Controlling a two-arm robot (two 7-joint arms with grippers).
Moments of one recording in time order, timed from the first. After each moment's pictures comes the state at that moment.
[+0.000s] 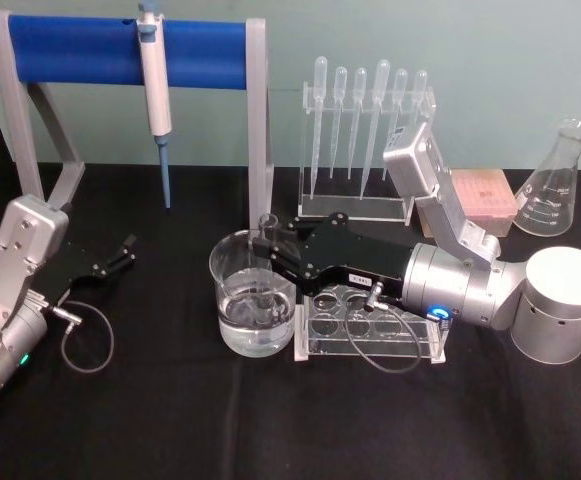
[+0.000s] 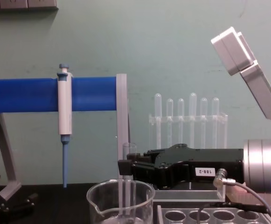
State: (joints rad) left arm -0.20 0.60 0.45 -1.41 -0.25 -0.12 0.03; right arm 0.50 0.44 -0.64 -1.43 0.48 0.07 0.64
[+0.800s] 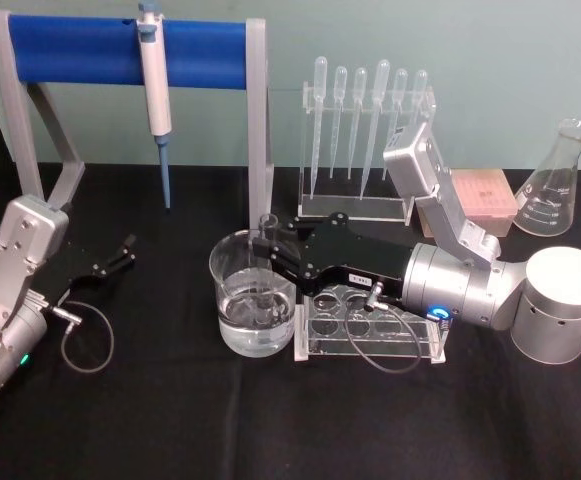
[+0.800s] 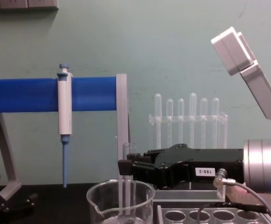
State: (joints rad) left arm -0.20 0.60 0.45 -1.41 -0.25 -0.12 0.03; right arm 0.50 0.44 -0.64 -1.43 0.48 0.07 0.64
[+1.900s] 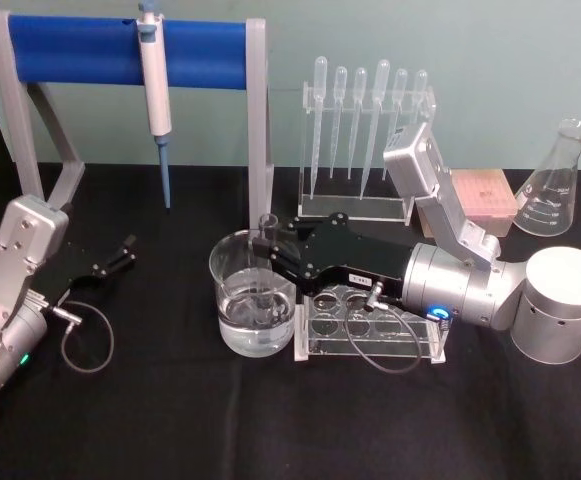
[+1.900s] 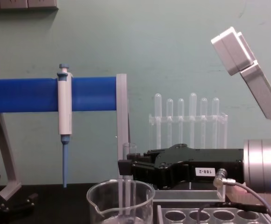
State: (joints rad) left arm -0.20 0.60 0.45 -1.41 -0.25 -0.12 0.03; right arm 0.50 0.44 -0.64 -1.43 0.48 0.07 0.64
